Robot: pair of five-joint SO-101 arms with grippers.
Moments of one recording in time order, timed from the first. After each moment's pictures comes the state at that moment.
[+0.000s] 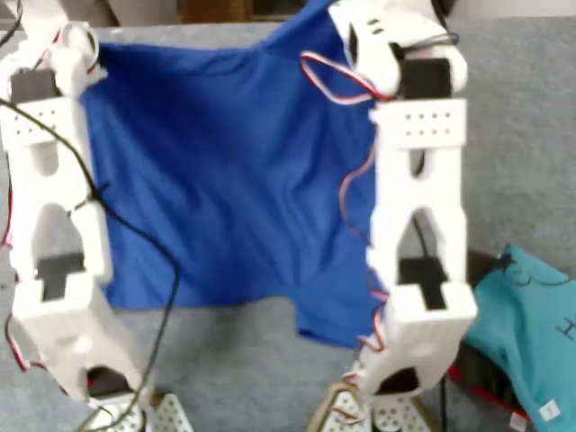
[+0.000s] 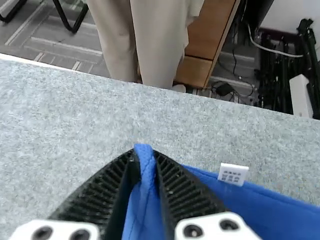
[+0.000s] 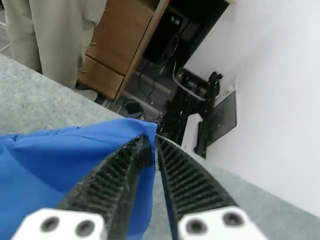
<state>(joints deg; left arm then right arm) -15.4 19.5 -35.4 53.4 -5.9 -8.1 16.7 -44.5 55.6 21.5</state>
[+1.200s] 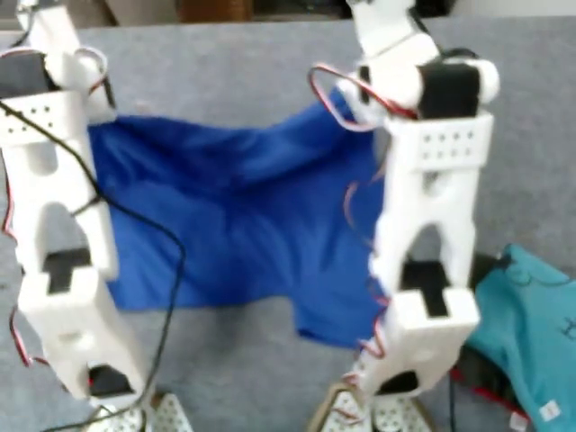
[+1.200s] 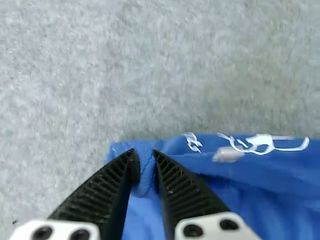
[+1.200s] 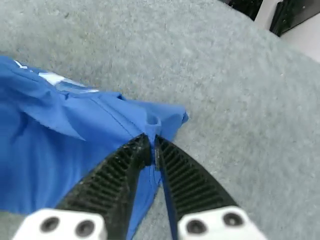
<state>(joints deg) -12.0 17.5 -49.7 100.3 -5.9 -8.3 13.5 -57.5 101.5 19.6</state>
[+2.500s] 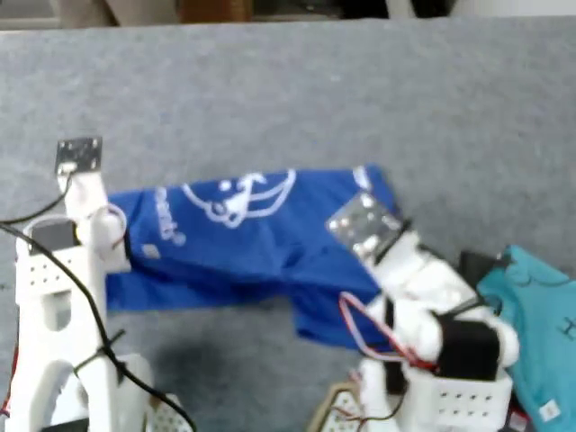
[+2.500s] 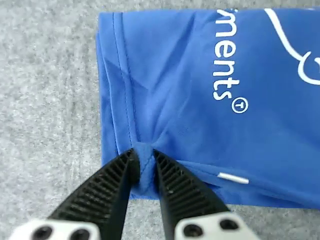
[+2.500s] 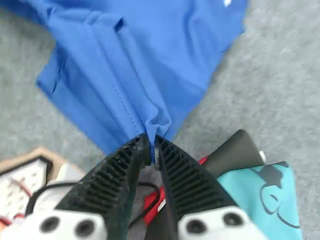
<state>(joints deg) -16.8 -38.4 49.4 65.1 -16.0 1.2 -71.4 45.4 97.8 40.7</state>
